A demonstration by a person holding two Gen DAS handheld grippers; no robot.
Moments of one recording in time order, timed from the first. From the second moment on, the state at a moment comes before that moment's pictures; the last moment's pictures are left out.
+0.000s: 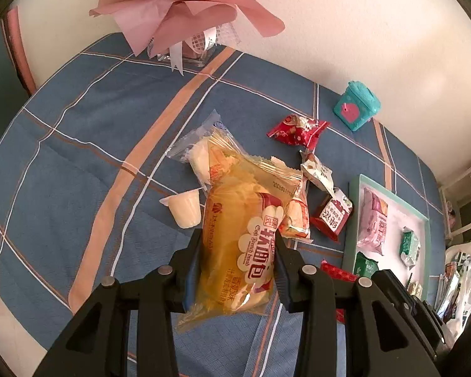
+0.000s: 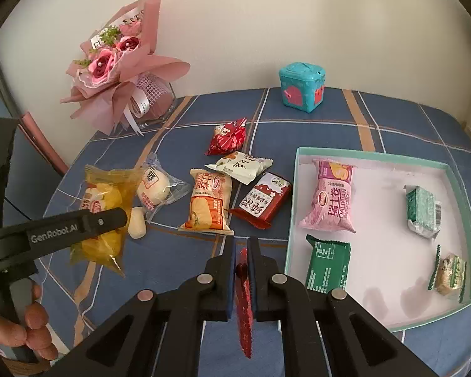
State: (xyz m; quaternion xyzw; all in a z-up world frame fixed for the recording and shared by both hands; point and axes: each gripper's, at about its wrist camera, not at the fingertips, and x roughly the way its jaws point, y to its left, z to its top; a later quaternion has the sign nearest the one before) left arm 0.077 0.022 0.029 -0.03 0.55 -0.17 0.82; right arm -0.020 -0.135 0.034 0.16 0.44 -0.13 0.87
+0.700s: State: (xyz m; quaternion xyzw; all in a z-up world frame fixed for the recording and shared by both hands) left arm 0.071 0.007 -0.005 0.00 0.60 -0.17 0.79; right arm -0.021 -0.133 0.001 0.17 0.52 -0.11 0.83
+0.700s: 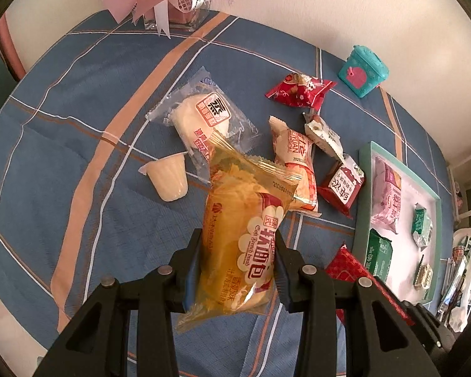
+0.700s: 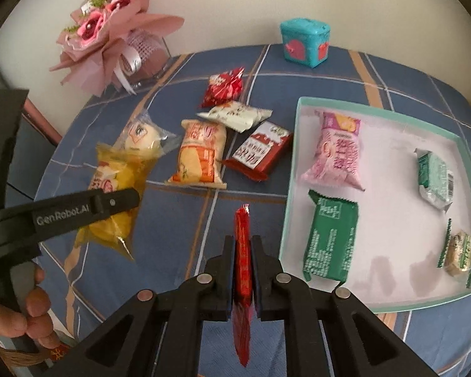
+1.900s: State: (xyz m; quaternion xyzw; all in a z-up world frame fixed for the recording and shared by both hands) left arm 0.069 -0.009 -0.003 0.02 0.59 -0.16 0.79; right arm -0.016 -0.133 0.001 0.19 0.51 -0.09 0.83
